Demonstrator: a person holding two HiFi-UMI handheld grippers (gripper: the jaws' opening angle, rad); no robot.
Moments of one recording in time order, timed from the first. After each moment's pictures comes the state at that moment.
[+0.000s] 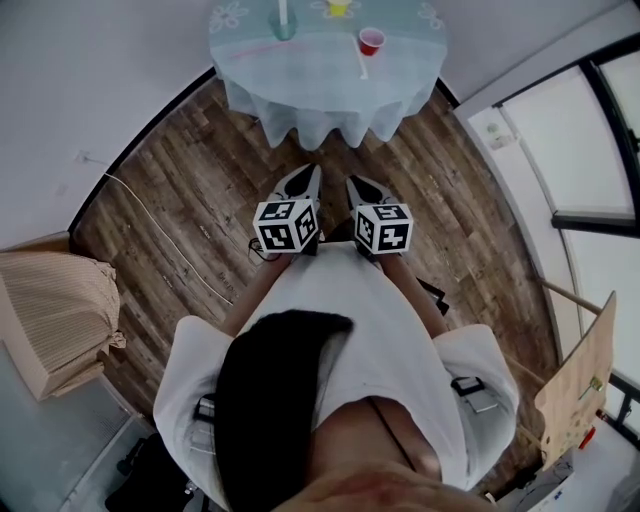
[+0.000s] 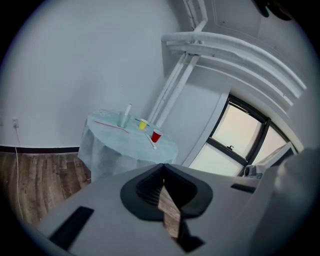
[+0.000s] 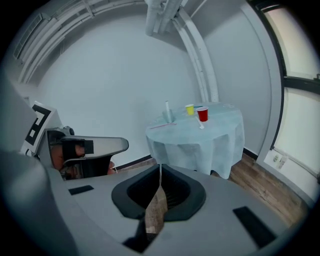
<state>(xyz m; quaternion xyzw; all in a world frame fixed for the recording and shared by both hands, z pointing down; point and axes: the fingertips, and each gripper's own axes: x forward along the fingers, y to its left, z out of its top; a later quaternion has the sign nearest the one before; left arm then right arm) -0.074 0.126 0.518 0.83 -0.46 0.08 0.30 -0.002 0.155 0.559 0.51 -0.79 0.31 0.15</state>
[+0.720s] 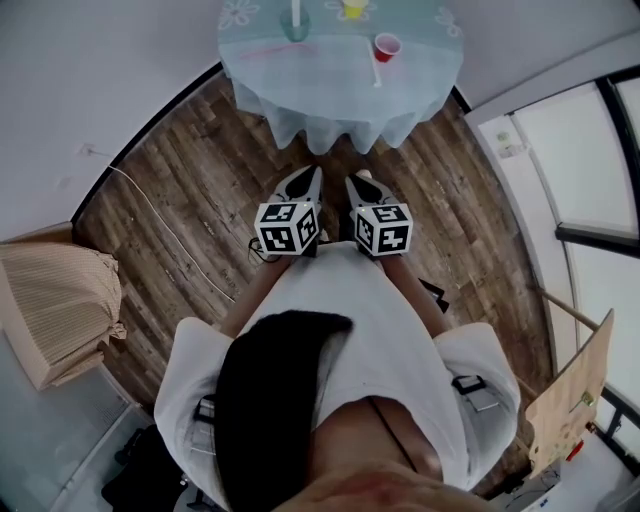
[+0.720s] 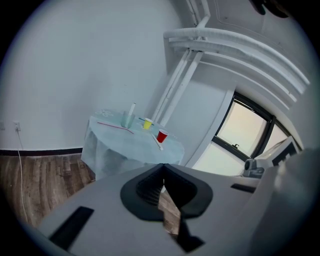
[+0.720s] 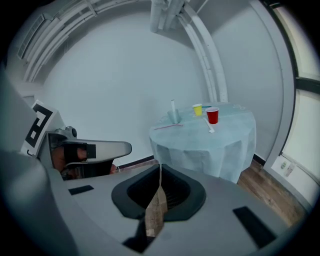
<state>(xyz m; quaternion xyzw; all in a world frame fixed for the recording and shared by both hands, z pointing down) -0.089 0.093 0.530 0.82 -0.47 0.10 0.31 -0.021 0.115 0.561 0.48 -0.81 0.30 0.16</state>
